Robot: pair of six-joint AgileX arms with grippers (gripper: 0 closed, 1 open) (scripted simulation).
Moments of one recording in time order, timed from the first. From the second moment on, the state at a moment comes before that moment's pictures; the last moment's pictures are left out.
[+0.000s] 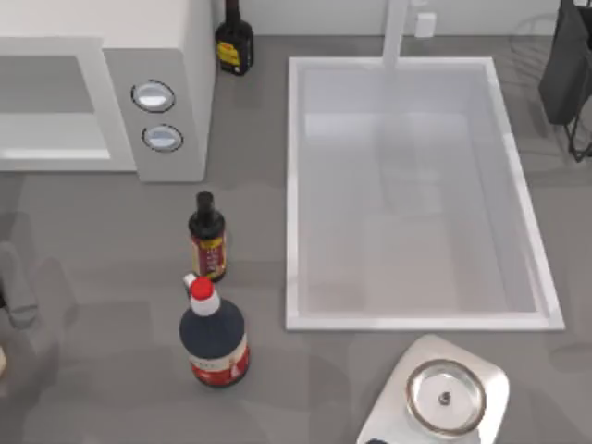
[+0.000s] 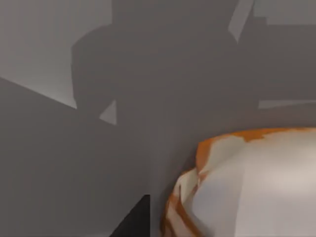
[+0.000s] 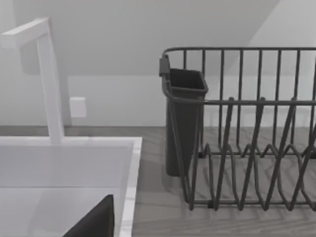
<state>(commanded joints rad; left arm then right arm) 0.18 1.73 0.75 -0.59 0.00 1.28 0.00 0.00 0.00 0.00 0.00 0.00</state>
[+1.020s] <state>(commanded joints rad) 0.18 1.66 0.80 -0.71 0.01 1.25 0.00 0.00 0.00 0.00 0.00 0.00</state>
